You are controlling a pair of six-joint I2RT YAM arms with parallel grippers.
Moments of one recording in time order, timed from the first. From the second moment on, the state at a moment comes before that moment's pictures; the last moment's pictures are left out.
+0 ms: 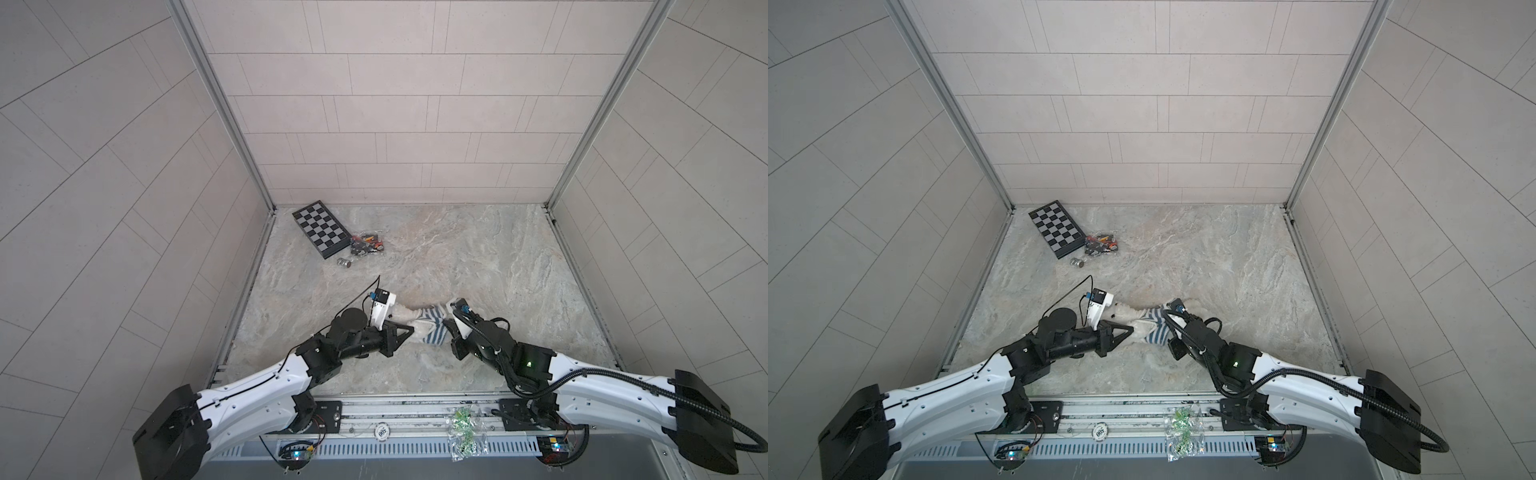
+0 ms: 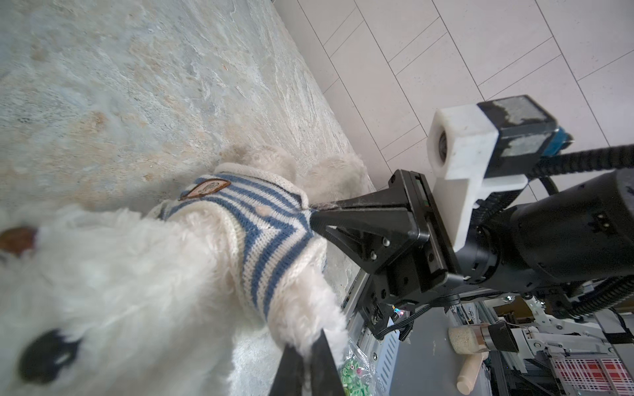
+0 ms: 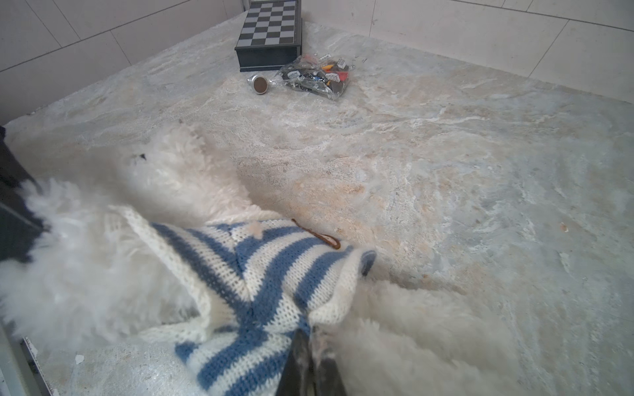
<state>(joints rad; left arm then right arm) -0.86 0.89 0.33 0.21 0.32 -0.71 0.99 0.89 0.35 0.02 0.33 0.25</state>
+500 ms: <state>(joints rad) -0.85 0.97 0.34 0.19 0.34 -0.67 0.98 0.89 0.37 -0.03 0.26 0.20</state>
